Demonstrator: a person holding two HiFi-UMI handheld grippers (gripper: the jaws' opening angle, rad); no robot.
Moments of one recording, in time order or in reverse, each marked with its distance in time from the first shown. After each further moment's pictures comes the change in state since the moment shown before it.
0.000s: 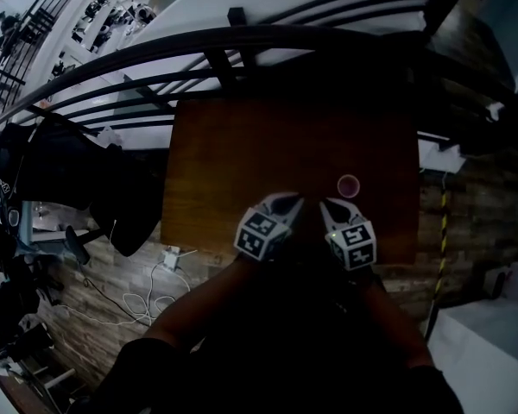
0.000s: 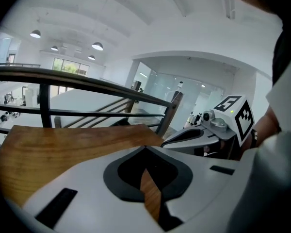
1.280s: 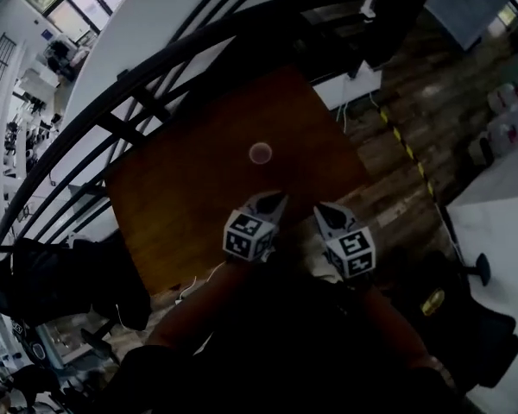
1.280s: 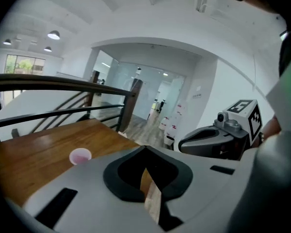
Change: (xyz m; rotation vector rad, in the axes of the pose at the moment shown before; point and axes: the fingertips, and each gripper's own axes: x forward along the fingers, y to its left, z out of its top) left arm 0.040 -0.183 -0.034 0.244 0.101 -0.369; right arm -0.192 -0.008 -0.119 0.260 -0.189 -0.403
